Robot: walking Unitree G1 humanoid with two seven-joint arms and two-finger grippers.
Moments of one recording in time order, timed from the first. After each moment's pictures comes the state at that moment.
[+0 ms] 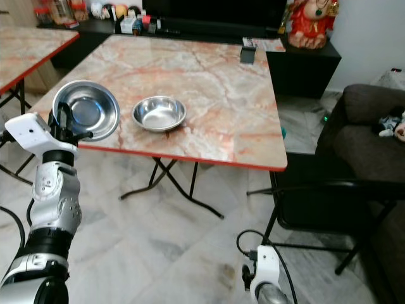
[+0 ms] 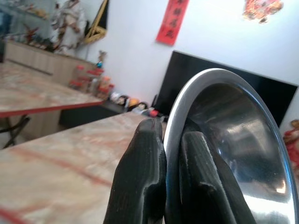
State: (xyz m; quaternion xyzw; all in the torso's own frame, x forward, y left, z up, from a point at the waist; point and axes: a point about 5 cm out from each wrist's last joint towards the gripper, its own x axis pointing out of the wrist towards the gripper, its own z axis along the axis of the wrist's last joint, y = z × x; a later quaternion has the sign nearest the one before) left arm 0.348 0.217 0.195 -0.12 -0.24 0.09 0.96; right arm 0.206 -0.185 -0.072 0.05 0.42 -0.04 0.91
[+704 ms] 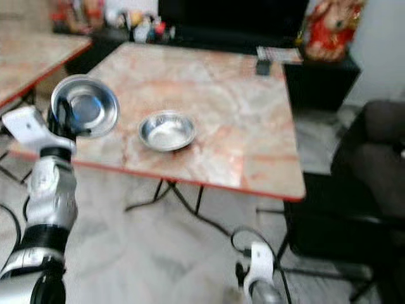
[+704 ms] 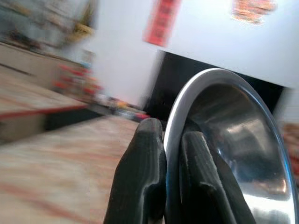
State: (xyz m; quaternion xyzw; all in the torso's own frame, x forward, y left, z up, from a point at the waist) left arm 0.354 0.200 0.196 -0.14 -0.23 0.05 0.96; right arm 0.201 -0.188 -0.075 0.05 0.43 -0.04 0.90
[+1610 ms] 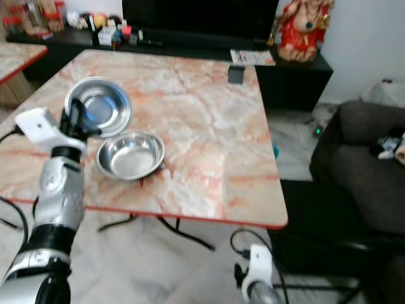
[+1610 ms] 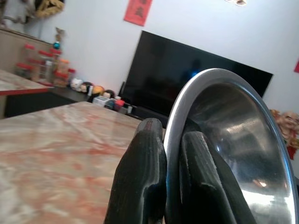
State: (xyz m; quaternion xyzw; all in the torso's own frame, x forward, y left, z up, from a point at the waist) left arm 0.354 0.203 0.194 -0.14 -0.22 0.04 0.96; right arm 0.207 -0.172 -0.073 0.06 0.42 -0.03 0.91
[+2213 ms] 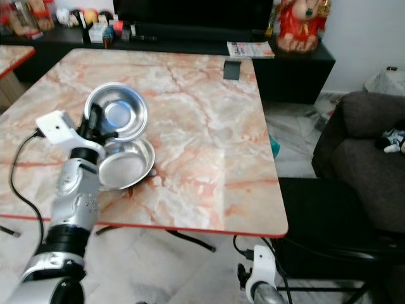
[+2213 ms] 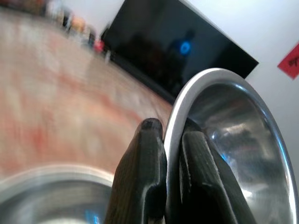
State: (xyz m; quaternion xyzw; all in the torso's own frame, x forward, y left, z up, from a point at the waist) left arm 0.357 0.162 0.174 -0.31 -0.13 0.02 0.94; right arm 0.203 -0.185 -0.074 0.06 0.42 -0.05 0.90
